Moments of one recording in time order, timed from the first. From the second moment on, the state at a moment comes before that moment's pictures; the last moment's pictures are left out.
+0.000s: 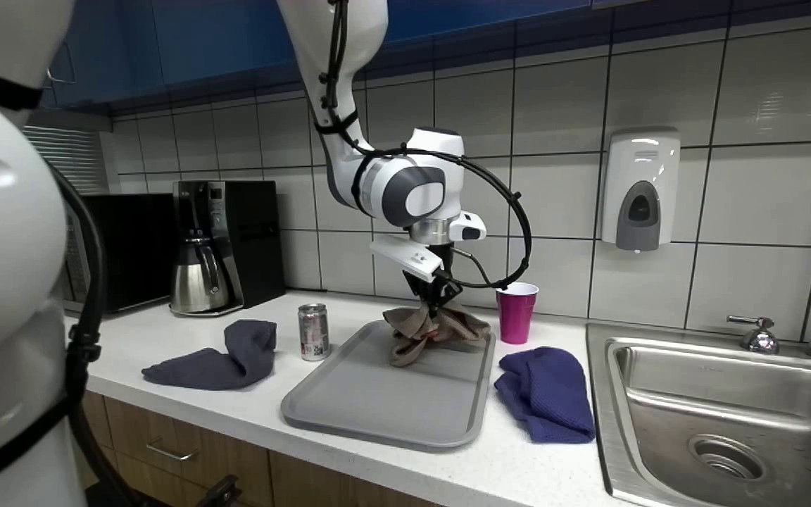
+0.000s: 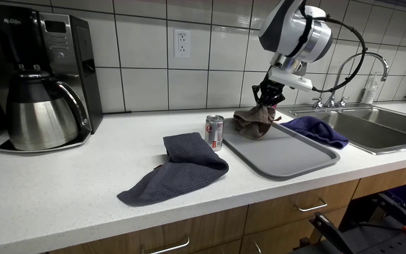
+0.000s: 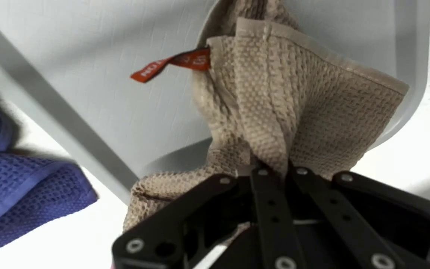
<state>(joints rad) -0.18 0.33 0.11 -2.22 0.39 2.81 -0.15</state>
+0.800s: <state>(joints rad) -0.22 0.27 0.19 -2.24 0.53 2.79 -0.43</state>
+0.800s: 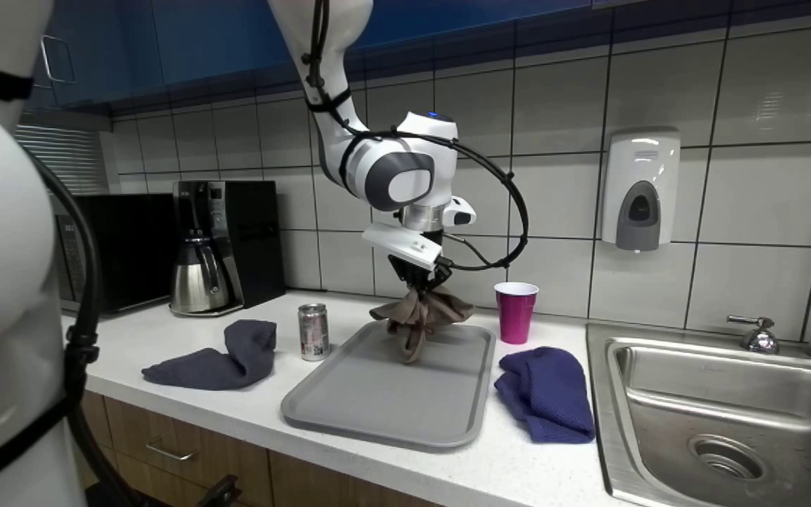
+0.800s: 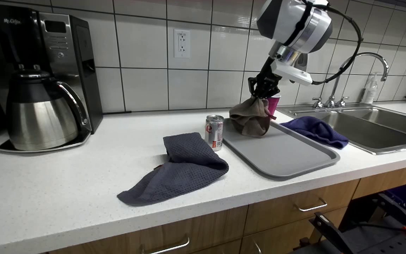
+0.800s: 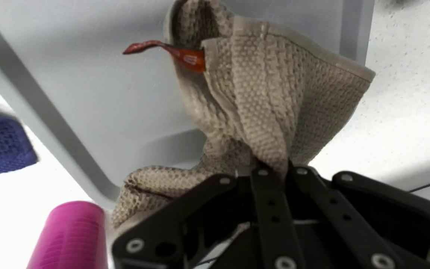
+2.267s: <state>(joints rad) -0.10 0.25 0.23 -2.21 0.47 2.80 -0.47</state>
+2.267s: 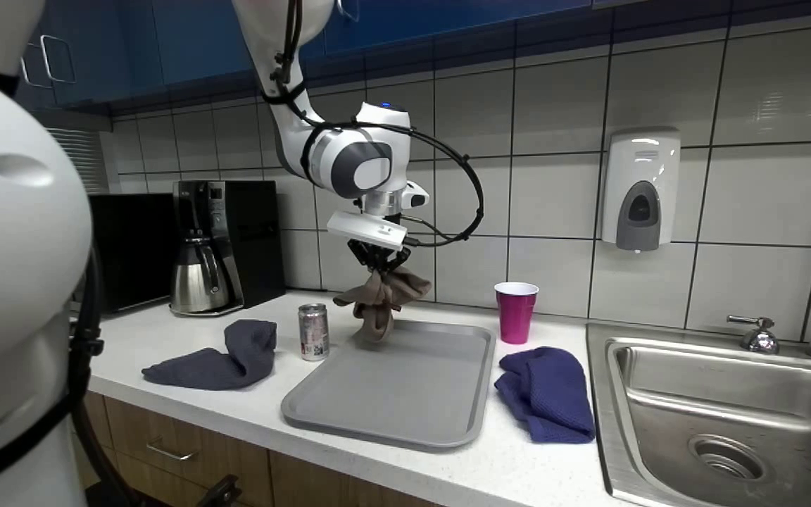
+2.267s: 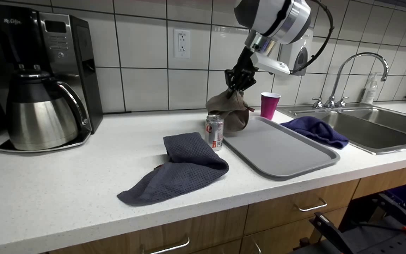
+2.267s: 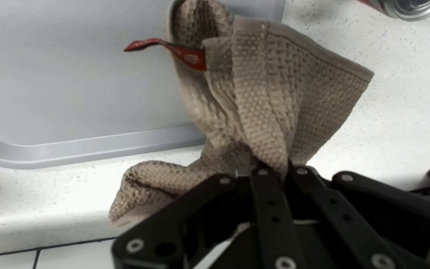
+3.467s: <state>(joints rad) -0.02 0.37 0.23 -2.07 0.23 2.85 -0.43</state>
